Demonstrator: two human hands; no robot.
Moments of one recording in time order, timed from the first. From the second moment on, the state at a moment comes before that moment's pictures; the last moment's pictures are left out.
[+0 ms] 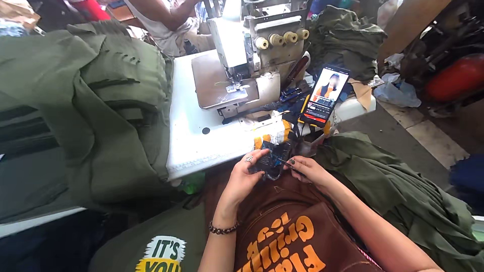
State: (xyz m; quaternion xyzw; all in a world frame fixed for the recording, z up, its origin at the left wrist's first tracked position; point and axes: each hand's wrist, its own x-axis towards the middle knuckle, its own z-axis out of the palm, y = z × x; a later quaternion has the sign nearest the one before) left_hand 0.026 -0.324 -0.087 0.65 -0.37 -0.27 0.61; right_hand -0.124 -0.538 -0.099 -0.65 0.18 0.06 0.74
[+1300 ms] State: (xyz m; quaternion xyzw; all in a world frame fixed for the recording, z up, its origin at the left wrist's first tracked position) left_hand 0.021 -0.330 -0.088 0.63 -0.32 -0.35 0.61; right_hand -0.112 -0.518 -0.092 -0.64 0.16 0.10 0.74
